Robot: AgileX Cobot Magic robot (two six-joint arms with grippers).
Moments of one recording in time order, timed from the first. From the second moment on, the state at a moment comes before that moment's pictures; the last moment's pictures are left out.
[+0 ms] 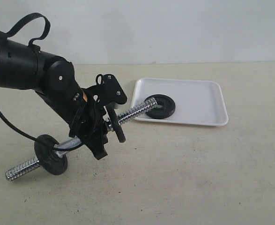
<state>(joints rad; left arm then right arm) -0.54 1.89 -1.14 -0.06 0.52 0.62 0.08 0.00 0.00 -1.64 -0.49 1.81</state>
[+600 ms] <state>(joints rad) -0.53 1.89 -1.14 -0.12 0.48 0.59 0.08 0.19 -0.19 -1.21 -0.32 1.27</state>
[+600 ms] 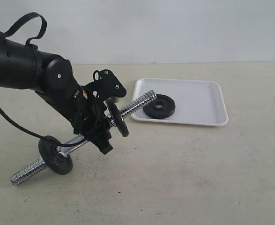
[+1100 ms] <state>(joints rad) -0.43 1.89 -1.14 -0.15 0.44 0.49 0.08 0.89 -0.67 -1.04 -0.45 0.89</state>
